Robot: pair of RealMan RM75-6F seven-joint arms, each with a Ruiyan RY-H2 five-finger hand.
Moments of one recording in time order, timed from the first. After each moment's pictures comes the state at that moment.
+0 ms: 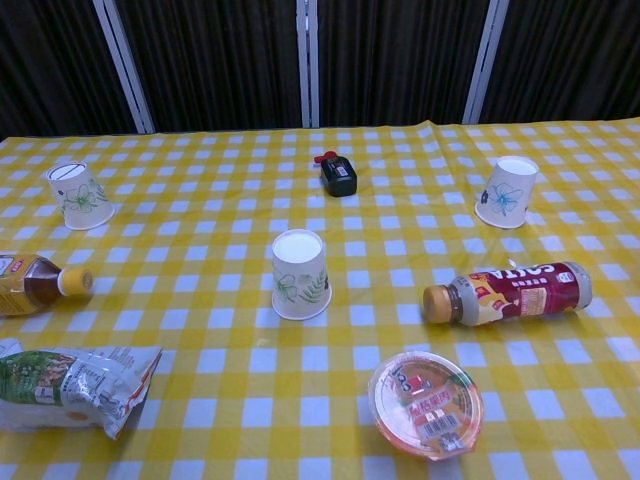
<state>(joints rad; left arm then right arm) -0.09 -1.28 -0.08 -1.62 1.50 1.52 0.25 0.13 -1.15 0.08 -1.66 -1.52 1.46 -0.04</state>
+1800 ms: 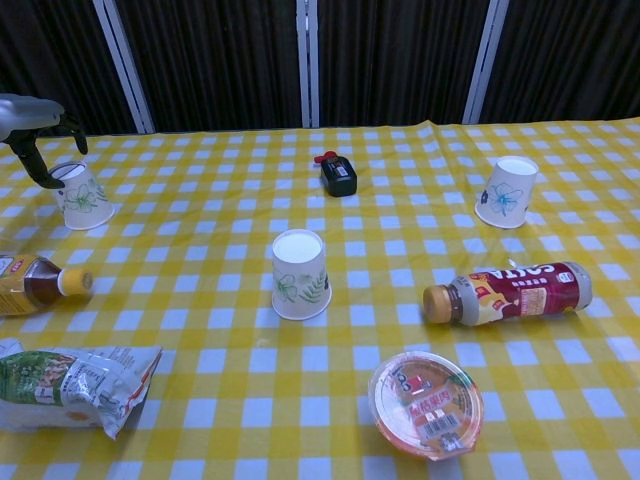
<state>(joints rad) -0.87 -1.46 -0.20 -1.03 0.54 0.69 0.64 0.16 -1.13 0.16 -1.57 -1.37 1.40 0.06</state>
